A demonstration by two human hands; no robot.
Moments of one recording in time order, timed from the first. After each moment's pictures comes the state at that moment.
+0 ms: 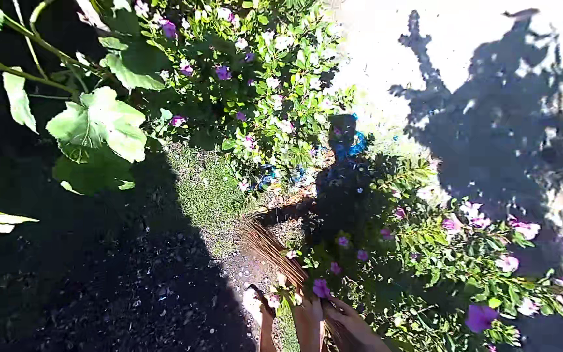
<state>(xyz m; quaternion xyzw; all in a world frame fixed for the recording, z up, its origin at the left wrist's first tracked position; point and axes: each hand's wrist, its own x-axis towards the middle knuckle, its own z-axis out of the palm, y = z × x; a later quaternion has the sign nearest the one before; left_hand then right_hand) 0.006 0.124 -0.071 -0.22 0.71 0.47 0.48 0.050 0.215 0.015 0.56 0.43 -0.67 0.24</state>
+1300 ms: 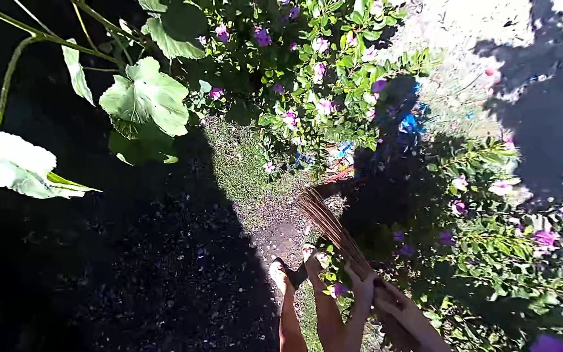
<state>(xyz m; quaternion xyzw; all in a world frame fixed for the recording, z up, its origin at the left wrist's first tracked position) -0.024 0.195 -0.048 -0.26 0.61 0.48 0.58 0.033 0.261 0.038 0.59 0.47 -0.60 0.25</state>
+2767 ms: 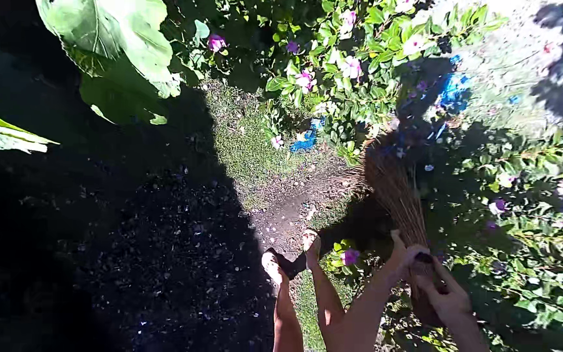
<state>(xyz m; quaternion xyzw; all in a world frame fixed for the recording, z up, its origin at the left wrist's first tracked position) -0.005 0.273 -0.108 -0.18 0.44 0.56 0.68 0.057 0.290 0.004 0.61 0.63 -0.46 0.12</state>
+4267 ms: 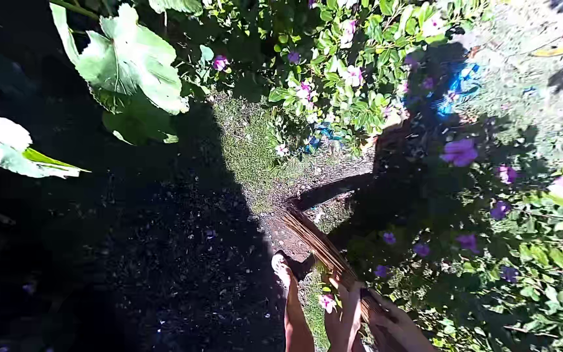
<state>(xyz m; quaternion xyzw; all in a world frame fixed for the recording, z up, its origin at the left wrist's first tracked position) -0.007 0.127 -0.058 -0.30 0.68 0.37 0.55 0.030 0.242 0.027 0.52 0.42 -0.66 0.36</state>
